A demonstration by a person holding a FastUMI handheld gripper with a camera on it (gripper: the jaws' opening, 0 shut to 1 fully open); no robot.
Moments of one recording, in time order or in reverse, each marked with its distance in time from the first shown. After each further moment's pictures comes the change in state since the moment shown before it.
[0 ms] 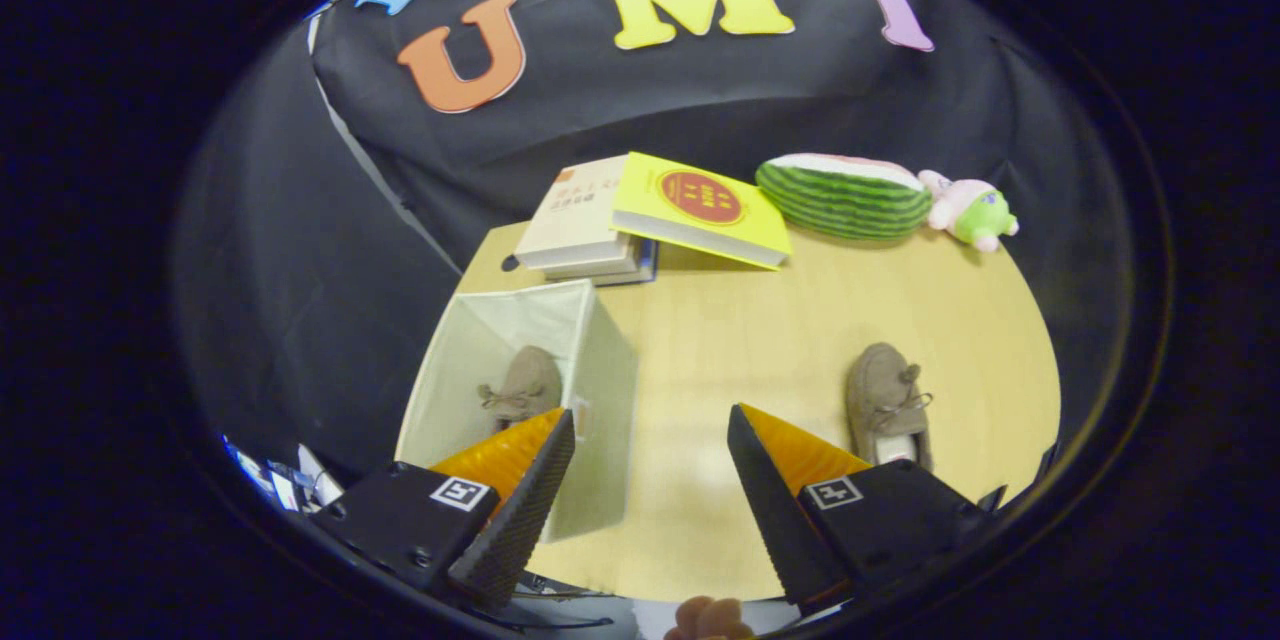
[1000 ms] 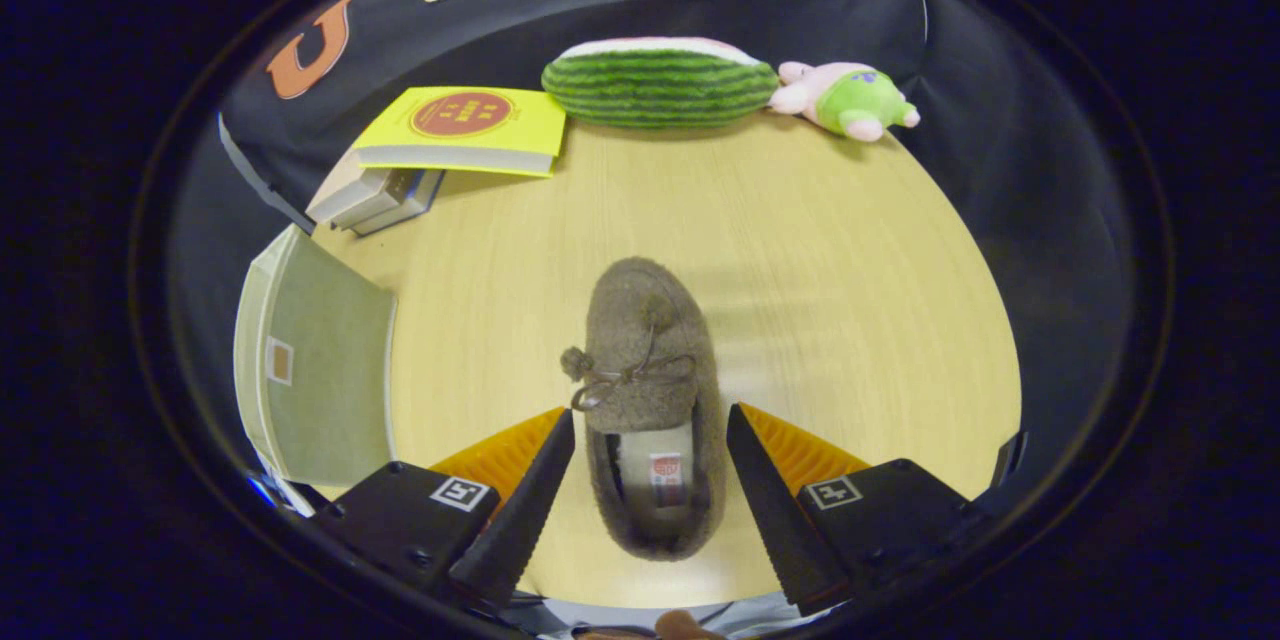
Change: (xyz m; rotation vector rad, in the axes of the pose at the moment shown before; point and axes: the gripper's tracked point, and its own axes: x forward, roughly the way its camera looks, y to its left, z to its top) arm 0.059 -0.225 -0.085 0.082 0.262 -0.205
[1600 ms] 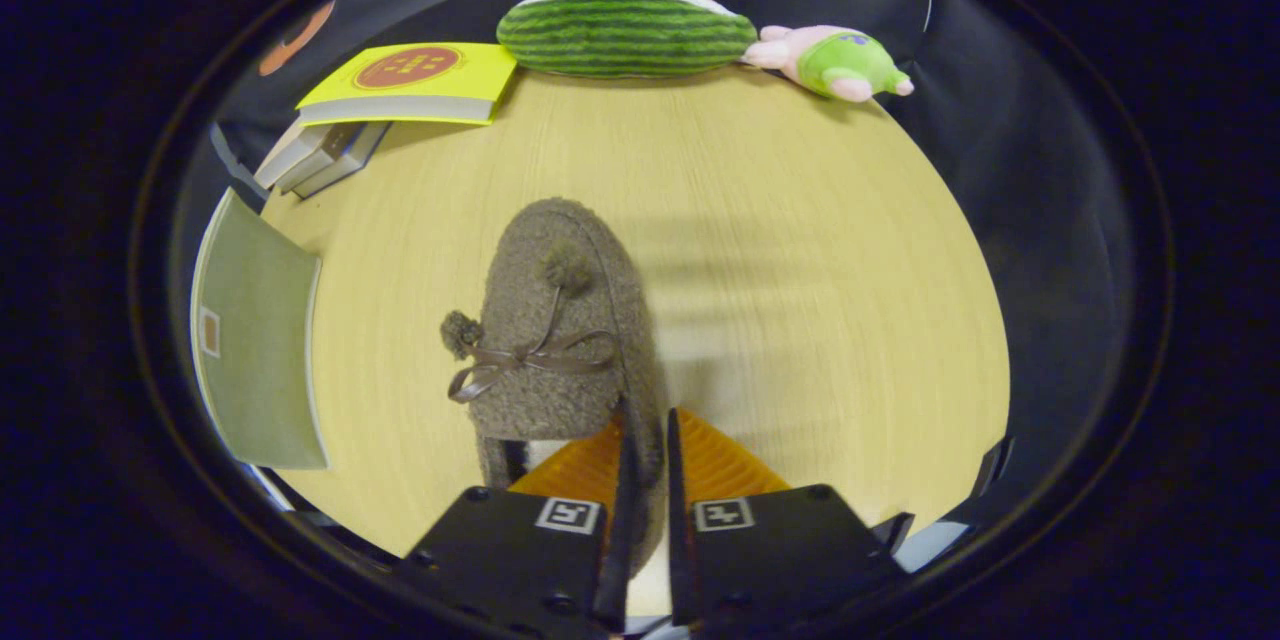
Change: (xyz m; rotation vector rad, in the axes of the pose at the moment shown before) arm 0.038 -0.030 -0.003 -0.032 0.042 -0.093
